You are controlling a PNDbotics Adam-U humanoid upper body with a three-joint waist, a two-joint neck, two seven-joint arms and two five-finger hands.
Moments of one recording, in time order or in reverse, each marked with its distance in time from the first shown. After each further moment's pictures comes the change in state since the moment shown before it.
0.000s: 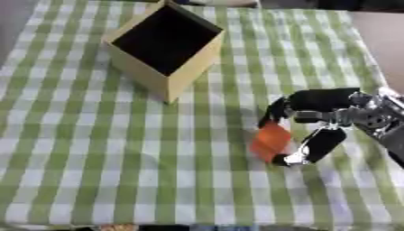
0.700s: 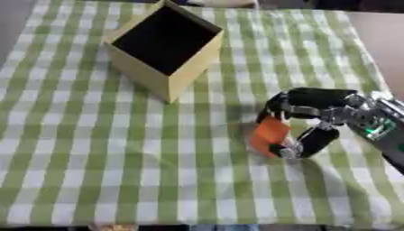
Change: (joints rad) left arm 0.000 0.000 0.000 0.000 0.001 -0.002 -0.009; right arm 0.000 0.017 0.018 0.042 -0.044 0.080 -0.124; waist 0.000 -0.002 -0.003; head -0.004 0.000
